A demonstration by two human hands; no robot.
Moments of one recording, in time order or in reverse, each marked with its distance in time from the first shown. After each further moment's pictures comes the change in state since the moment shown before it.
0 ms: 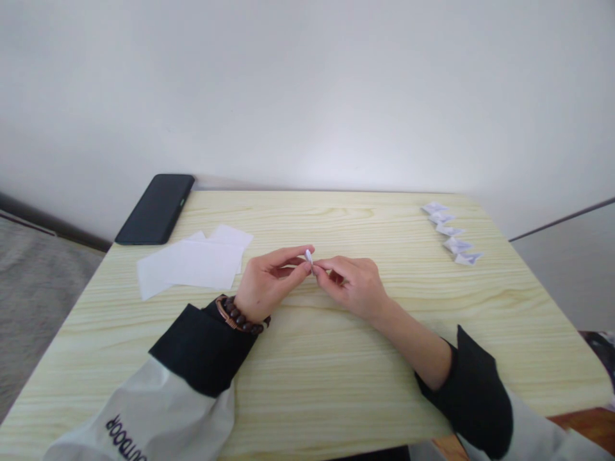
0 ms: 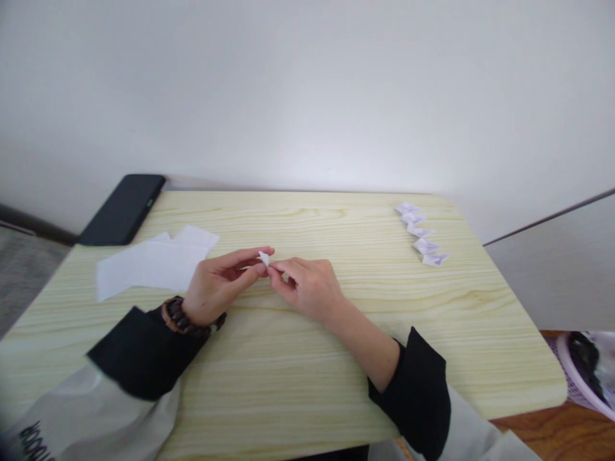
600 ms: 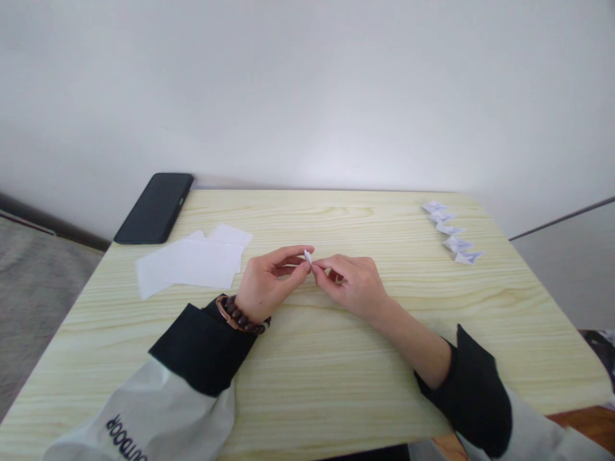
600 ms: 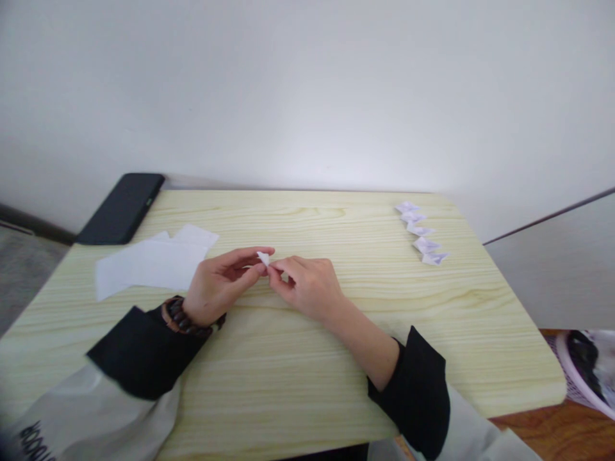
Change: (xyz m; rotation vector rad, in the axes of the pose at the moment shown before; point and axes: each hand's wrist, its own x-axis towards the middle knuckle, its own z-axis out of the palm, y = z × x) left_hand 0.000 0.003 0.000 0.089 -0.010 -0.014; right_hand 0.001 -0.001 0.001 -0.062 -0.006 0.008
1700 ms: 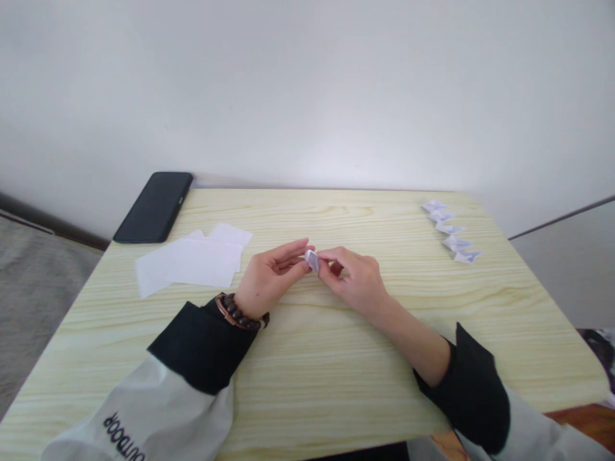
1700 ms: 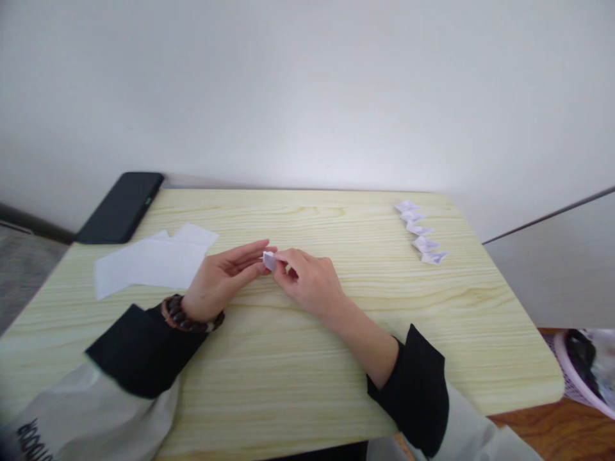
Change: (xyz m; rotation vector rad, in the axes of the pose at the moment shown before) left_hand 0.005 -0.001 -0.001 -0.175 -0.033 -0.144; right_hand 0.002 0.002 0.001 -0.002 0.087 0.035
